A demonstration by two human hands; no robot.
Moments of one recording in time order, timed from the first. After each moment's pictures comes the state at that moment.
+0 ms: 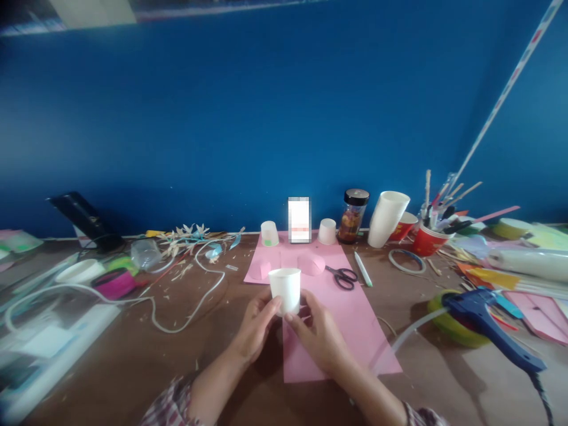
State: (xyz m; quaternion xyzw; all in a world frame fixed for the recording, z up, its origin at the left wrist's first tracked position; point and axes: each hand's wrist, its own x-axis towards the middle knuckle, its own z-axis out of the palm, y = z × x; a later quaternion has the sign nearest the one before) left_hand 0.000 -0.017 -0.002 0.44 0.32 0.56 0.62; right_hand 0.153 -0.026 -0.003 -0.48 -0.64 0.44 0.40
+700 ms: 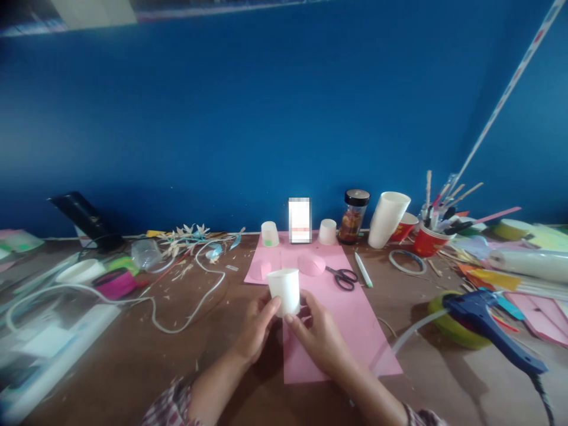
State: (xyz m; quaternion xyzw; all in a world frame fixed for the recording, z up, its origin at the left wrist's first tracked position) left_hand 0.002 -0.019 -0.007 0.40 0.36 0.56 0.63; right_hand 0.154 -0.028 0.005 -0.48 -0.67 0.41 0.39
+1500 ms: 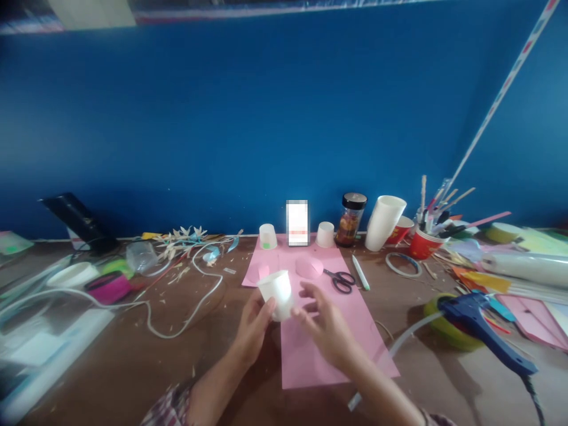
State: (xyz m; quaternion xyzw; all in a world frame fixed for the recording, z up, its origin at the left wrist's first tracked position) left_hand 0.001 -0.016 -0.002 0.42 0.38 0.61 0.56; right_hand 0.173 -0.015 0.018 -0.50 -0.66 0.40 0.40
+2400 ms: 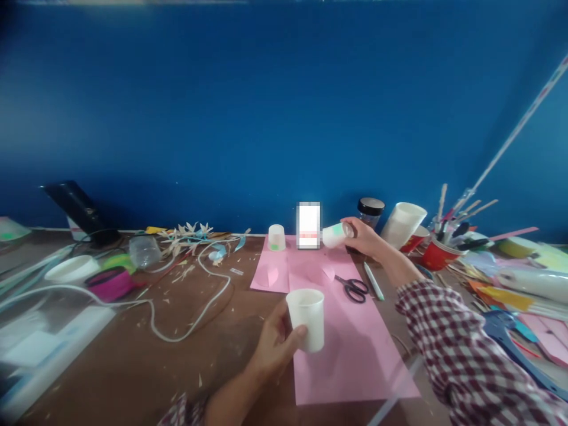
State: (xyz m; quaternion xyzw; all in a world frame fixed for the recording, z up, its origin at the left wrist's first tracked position) left_hand 0.008 -0.021 -0.012 0.51 0.31 0.55 0.58; right_hand 0.245 0.162 0.080 -0.64 -0.72 0.12 0.25
